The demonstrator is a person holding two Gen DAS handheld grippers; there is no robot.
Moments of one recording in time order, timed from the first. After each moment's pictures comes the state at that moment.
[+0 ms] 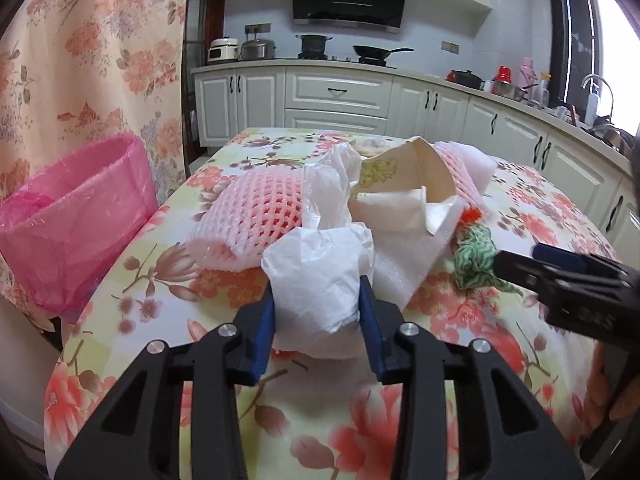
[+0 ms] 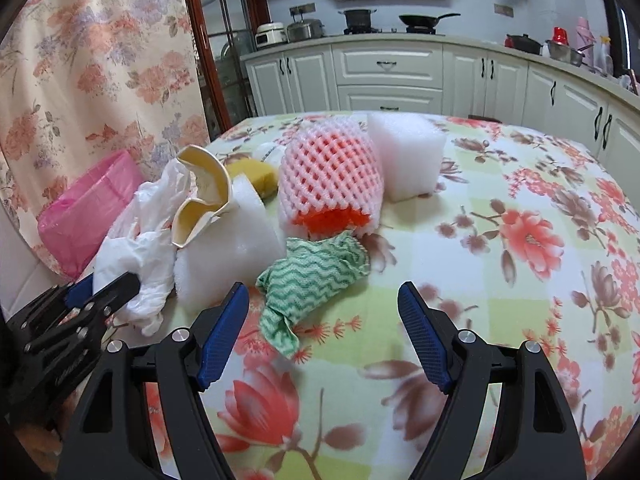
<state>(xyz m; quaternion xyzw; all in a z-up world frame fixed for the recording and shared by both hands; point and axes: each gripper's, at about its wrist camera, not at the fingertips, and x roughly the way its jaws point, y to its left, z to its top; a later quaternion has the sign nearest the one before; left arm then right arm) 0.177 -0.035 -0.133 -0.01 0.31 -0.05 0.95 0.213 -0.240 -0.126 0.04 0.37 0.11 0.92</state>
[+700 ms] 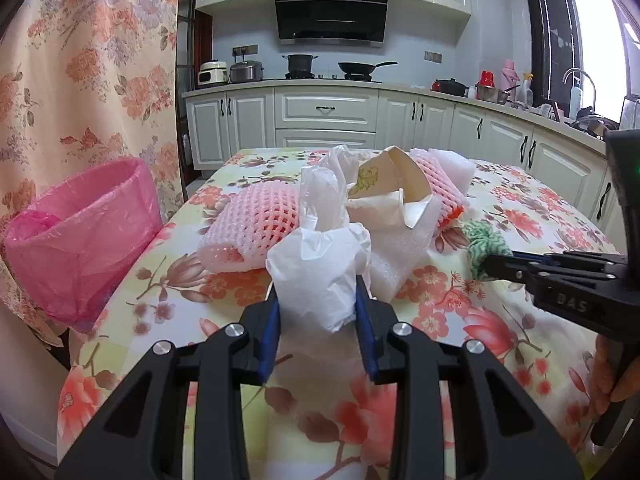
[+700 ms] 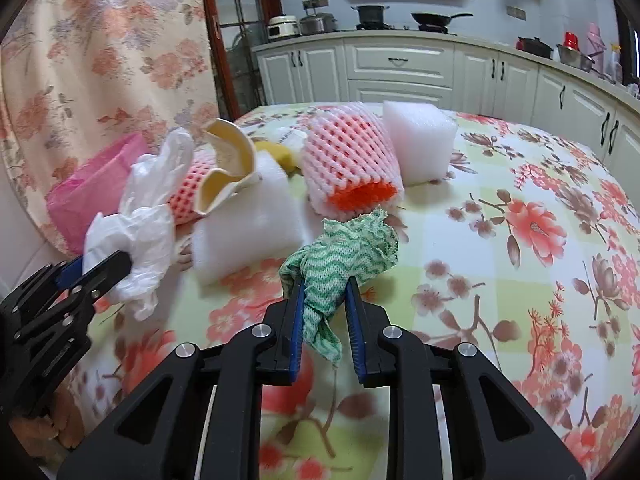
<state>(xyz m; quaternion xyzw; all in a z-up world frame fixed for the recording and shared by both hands) 0.147 -0.034 -0.126 0.02 0.27 -0.06 0.96 0.187 -0.234 -0.126 0.02 0.36 0.13 0.92</state>
